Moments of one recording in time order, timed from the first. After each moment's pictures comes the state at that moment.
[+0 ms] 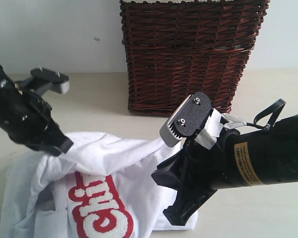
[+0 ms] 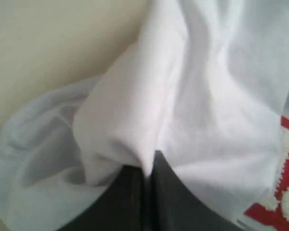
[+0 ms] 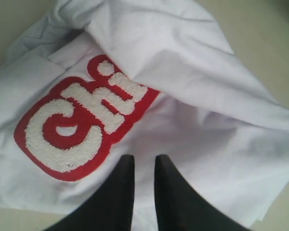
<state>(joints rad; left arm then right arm) -0.39 1.62 -1.01 -0.24 0.79 0.38 0.67 1.42 -0.59 -1.64 -0.32 1.47</state>
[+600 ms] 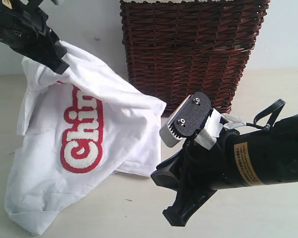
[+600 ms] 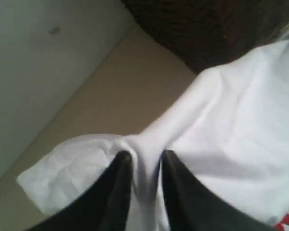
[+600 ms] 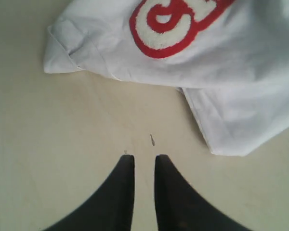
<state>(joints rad) -0.39 1.58 -1.28 0.05 0.54 0.49 0.67 1.42 -0.59 -1.64 -0.33 1.47</state>
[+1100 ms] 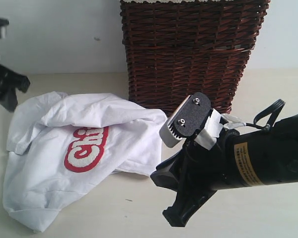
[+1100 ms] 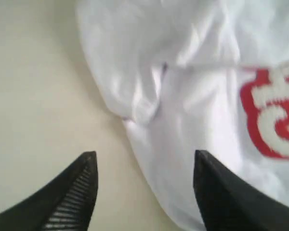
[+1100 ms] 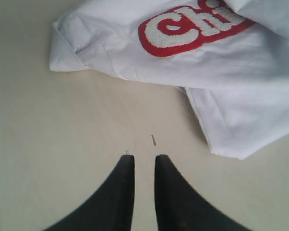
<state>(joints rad) -0.22 1.63 -1.27 0.10 1.02 -0.06 0.67 1.42 -0.59 -1.64 -0.33 1.47</state>
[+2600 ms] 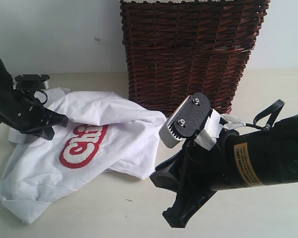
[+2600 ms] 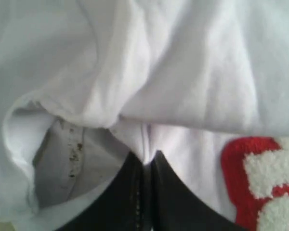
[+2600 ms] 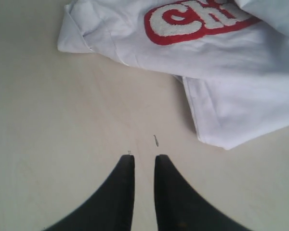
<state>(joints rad) -0.15 2.01 -1.21 -0.29 0.57 0.30 0.67 1.42 -0.59 -1.64 -0.34 1.47</state>
